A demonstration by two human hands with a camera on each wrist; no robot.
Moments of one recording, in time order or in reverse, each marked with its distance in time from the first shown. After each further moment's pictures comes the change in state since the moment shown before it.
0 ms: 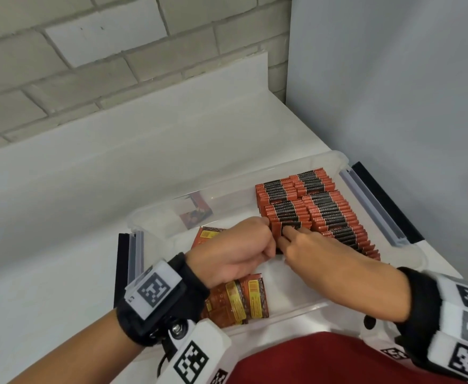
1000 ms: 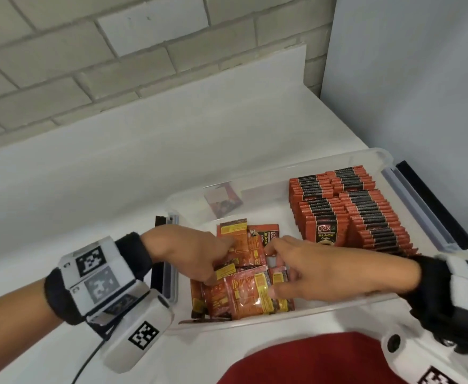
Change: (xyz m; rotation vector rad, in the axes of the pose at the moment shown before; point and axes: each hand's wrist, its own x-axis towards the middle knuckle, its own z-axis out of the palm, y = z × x) left_hand -0.064 0.003 -0.092 1.514 -0.227 -0.248; right_hand 0.001 -0.026 -0.030 0.571 -0.269 -0.201
